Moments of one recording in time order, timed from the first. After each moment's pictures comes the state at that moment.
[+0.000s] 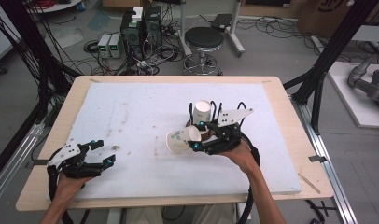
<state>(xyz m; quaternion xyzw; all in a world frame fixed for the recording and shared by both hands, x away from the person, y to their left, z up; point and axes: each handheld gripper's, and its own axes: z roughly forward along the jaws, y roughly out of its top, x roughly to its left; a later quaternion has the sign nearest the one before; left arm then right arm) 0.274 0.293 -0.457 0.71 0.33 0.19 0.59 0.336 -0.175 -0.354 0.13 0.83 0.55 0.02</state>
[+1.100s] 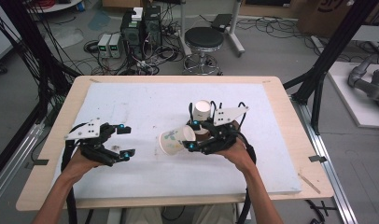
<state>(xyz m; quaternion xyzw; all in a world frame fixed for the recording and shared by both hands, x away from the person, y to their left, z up) 0.311 0.230 -0.388 0.77 0.14 0.07 0.62 0.337 -0.161 -0.348 0.09 0.82 0.57 0.01</state>
